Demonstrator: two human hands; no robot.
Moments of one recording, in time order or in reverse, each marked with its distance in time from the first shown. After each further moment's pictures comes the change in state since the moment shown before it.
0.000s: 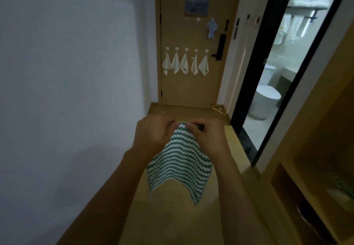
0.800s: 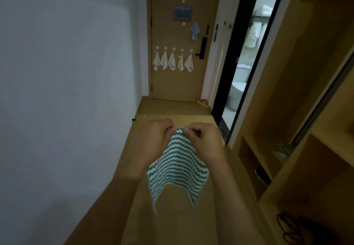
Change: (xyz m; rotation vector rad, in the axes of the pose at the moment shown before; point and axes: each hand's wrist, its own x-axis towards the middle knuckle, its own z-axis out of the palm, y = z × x) left_hand -0.276 0.225 -0.088 -0.011 0.052 0.026; right_hand -0.330 -0.108 -0.149 -0.045 0.002 0.034
